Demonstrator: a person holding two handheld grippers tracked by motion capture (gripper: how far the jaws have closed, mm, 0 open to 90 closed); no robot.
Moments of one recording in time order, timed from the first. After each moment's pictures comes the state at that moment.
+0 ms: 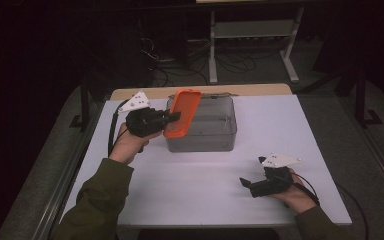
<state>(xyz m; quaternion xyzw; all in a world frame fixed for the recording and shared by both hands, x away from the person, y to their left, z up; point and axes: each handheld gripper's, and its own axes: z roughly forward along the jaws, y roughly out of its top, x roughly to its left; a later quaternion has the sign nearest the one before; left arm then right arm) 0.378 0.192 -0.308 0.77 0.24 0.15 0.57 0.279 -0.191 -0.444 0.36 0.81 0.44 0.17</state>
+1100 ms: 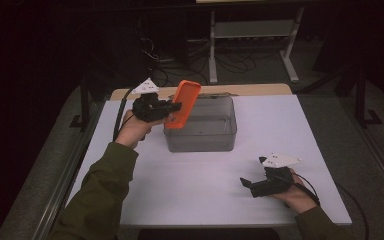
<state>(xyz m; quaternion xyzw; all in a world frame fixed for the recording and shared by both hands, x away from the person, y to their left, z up) 0.422 0.182 -0.309 0.80 0.29 0.15 0.50 0.279 -0.192 -0.444 0.36 0.81 0.44 0.17</state>
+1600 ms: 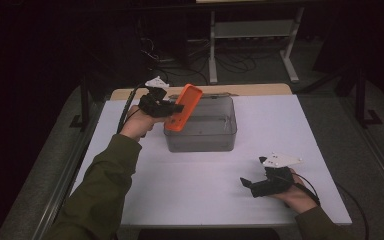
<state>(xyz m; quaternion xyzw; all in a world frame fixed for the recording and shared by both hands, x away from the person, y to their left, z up) 0.442 0.166 -0.311 0.84 0.32 0.12 0.42 0.279 -0.193 -0.444 0.36 0.81 0.44 0.17</state>
